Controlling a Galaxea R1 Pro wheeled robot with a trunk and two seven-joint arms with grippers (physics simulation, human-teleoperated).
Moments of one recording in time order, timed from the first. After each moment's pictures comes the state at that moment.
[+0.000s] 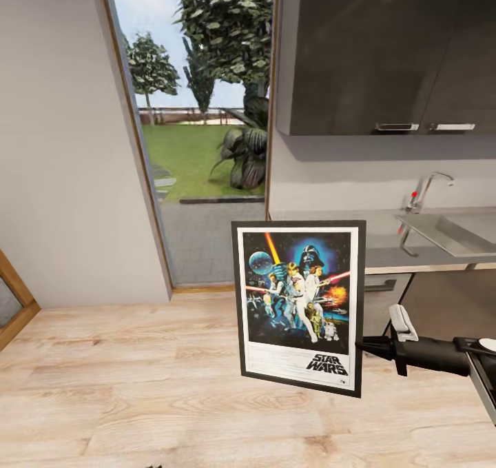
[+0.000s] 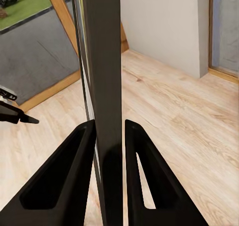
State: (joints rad) left arm -0.33 0.24 0.30 -0.03 0.30 -0.13 -1.38; right arm -0.44 -0.41 -0.25 -1.16 -0.02 0.31 1.53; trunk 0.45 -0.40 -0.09
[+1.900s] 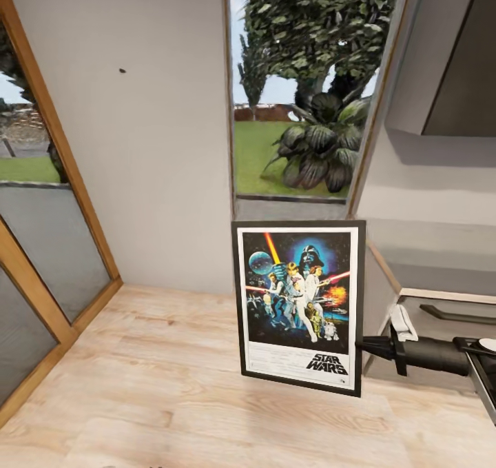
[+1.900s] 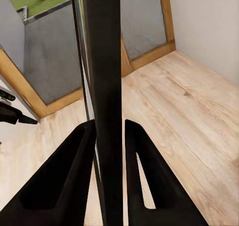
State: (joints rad) left arm -0.33 0.24 0.30 -0.03 0.30 -0.12 -1.37; right arm -0.44 -0.41 -0.25 -1.16 -0.02 0.31 1.53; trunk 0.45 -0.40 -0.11
